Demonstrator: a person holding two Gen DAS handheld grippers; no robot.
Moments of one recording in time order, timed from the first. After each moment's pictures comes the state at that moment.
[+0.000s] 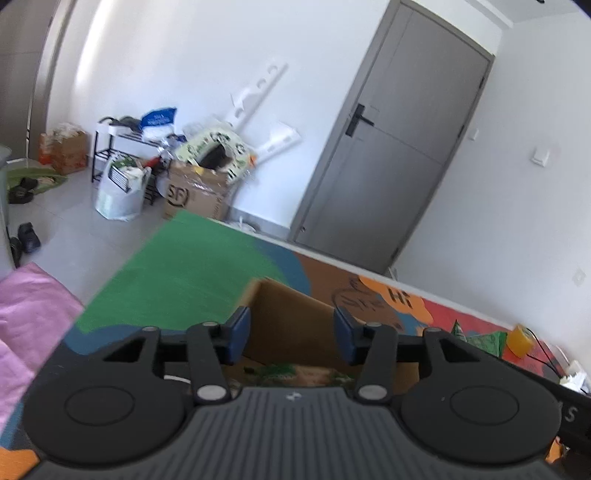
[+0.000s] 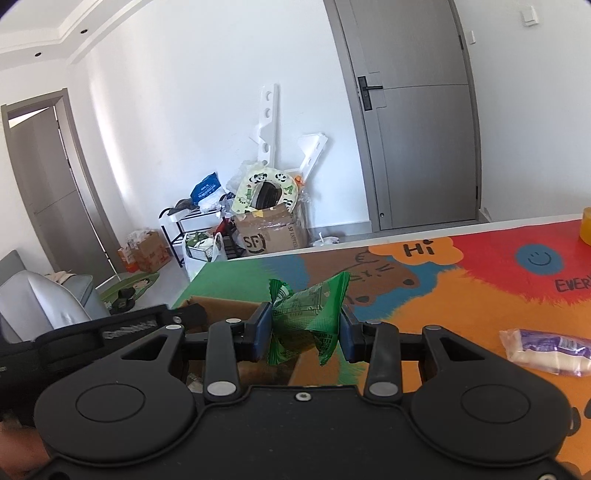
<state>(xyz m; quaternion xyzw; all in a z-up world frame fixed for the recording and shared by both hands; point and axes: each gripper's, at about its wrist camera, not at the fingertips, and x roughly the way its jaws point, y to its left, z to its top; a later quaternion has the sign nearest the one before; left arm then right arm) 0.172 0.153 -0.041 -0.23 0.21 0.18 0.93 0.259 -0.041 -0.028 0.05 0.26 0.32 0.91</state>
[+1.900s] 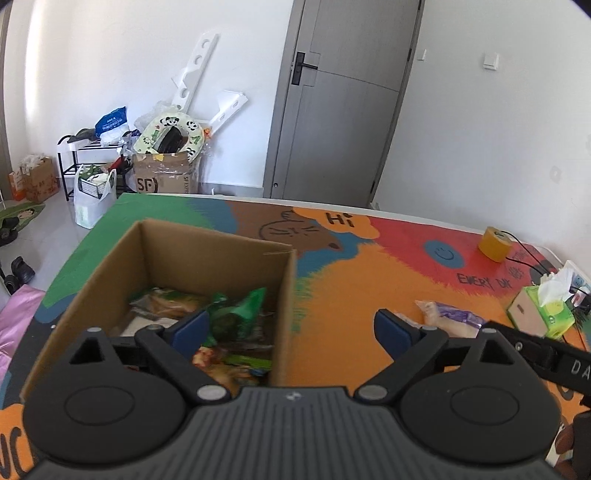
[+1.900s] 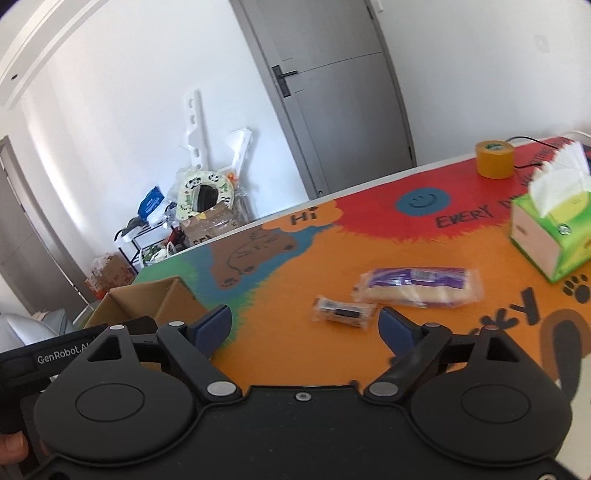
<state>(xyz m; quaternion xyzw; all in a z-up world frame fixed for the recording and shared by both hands) 0.190 0.031 -0.030 -0.12 0.30 0.12 0.94 0.257 -0.193 -0.058 0.13 0.31 0.23 0.91</state>
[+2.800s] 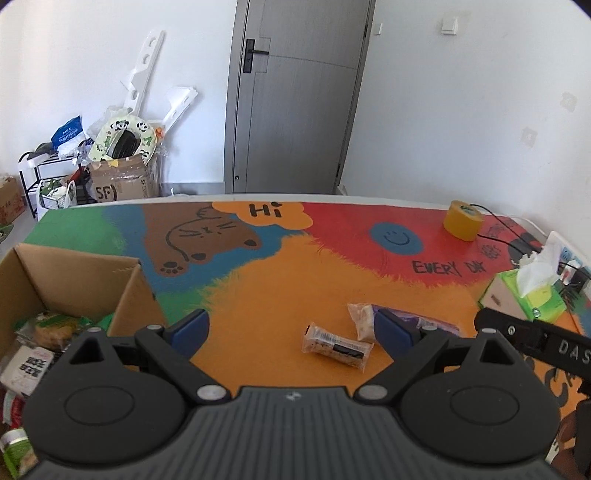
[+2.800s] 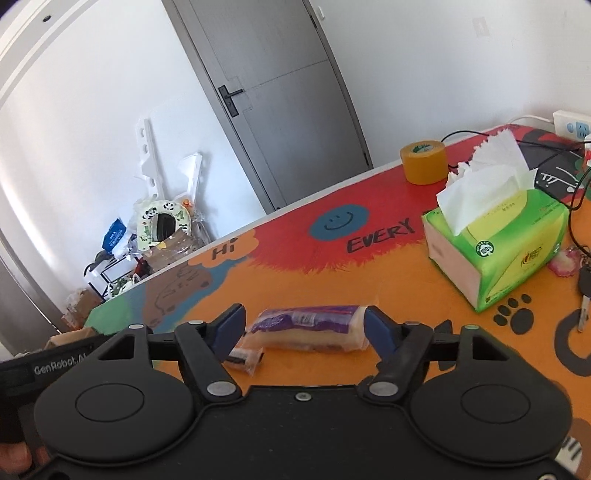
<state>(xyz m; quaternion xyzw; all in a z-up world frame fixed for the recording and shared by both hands) 0.275 -0.045 -0.056 -0.09 0.32 0.08 0.94 0.322 -0.260 -0.086 0.16 0.31 0.17 0.92</state>
